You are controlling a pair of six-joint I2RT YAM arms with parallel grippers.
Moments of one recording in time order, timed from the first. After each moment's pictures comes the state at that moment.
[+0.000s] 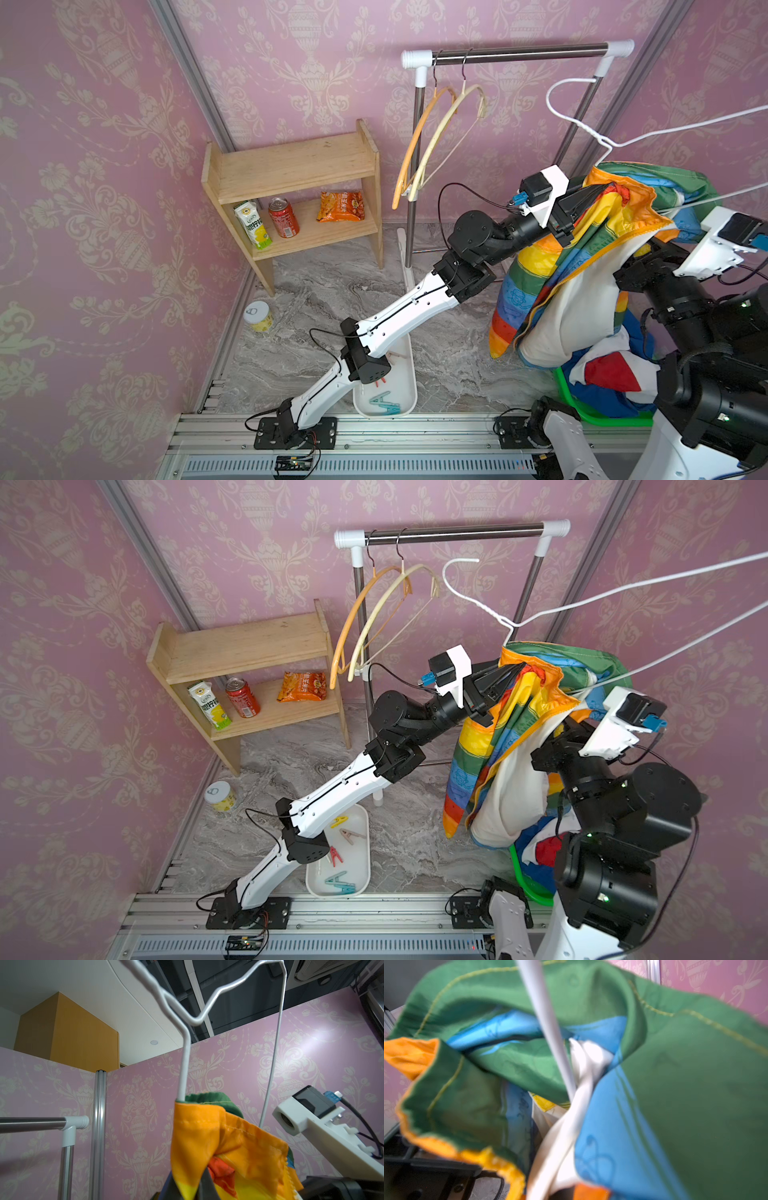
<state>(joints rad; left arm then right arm) -1.10 2.40 2.87 0.33 0.19 0.00 -0.45 0.78 1.63 -0.77 -0.47 0.32</state>
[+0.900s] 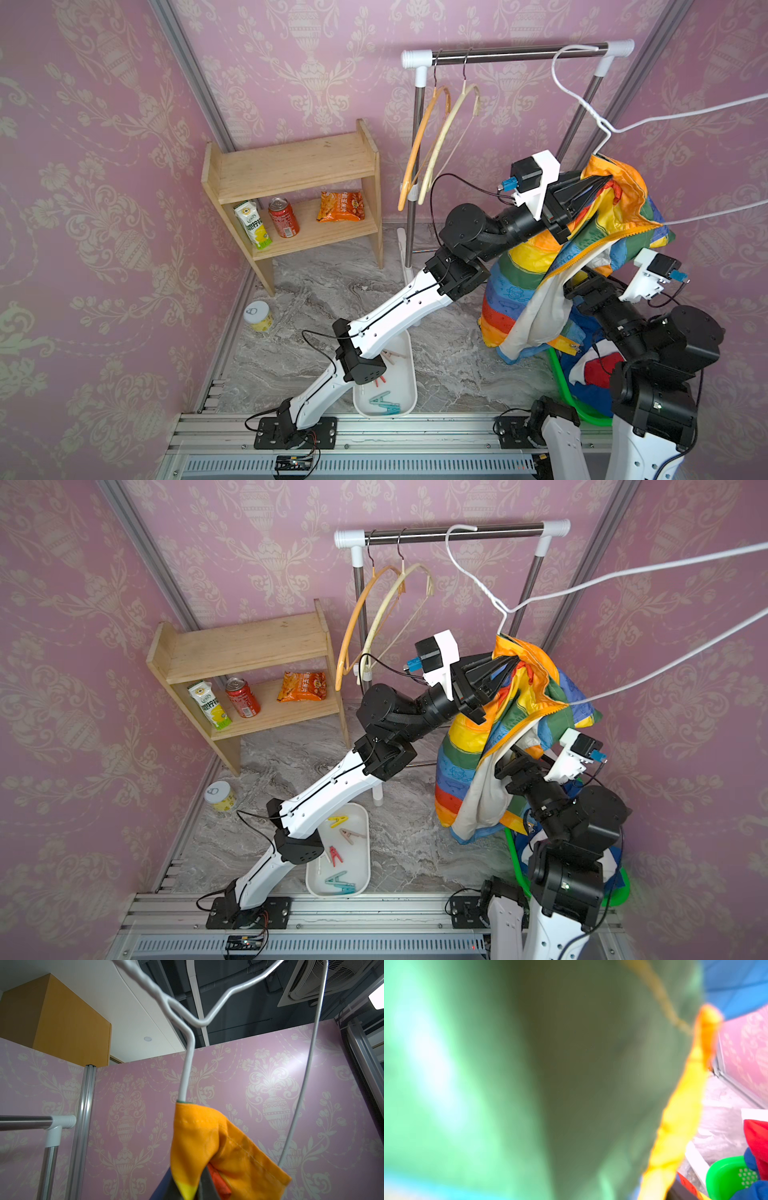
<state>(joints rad) -1.10 2.33 2.86 0.27 0.23 -0.12 -0.42 0.52 1.10 -0.54 -0.59 0.60</state>
